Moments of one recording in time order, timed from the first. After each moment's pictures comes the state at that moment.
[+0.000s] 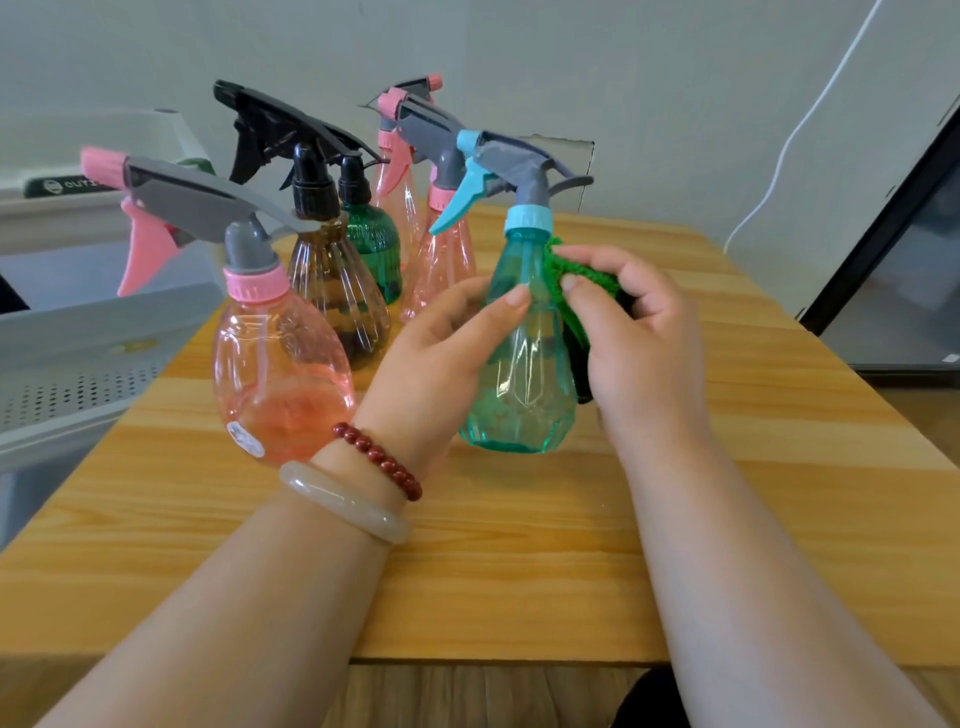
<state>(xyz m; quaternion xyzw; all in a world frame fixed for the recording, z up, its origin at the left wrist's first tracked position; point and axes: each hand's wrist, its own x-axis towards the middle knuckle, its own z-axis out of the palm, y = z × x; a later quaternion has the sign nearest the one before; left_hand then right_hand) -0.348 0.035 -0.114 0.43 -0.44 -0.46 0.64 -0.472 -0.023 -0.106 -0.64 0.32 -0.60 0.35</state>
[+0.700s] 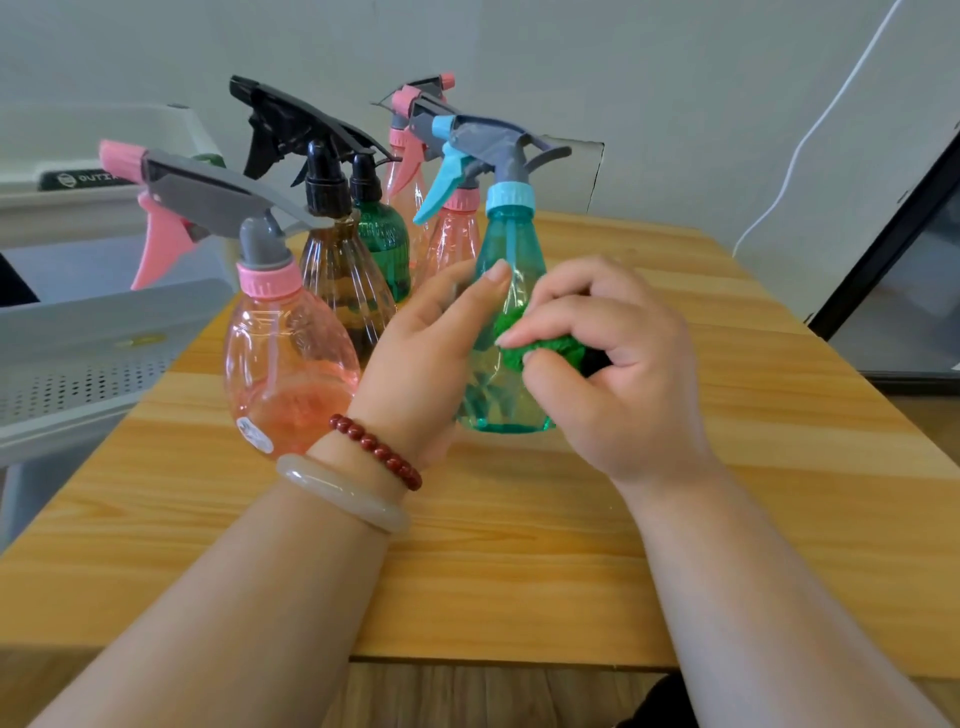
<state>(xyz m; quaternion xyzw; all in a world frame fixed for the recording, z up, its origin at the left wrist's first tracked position) -0.341 0.036 -0.110 0.41 -0.45 -0.43 0.66 -0.468 -0.002 -0.104 -0.81 0.17 -0.55 0.13</state>
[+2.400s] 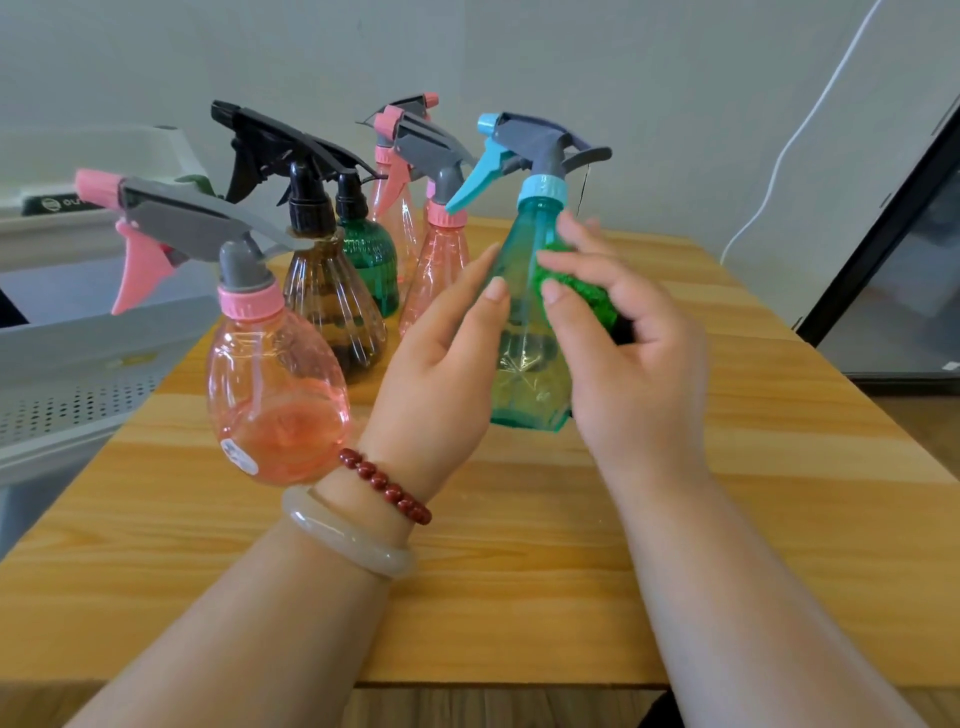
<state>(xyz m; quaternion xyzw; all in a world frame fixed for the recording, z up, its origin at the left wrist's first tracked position) -0.350 0.029 -0.119 0.47 -0.52 -0.31 0.64 -0.470 -0.005 -0.103 -0.70 0.25 -0.61 0.28</state>
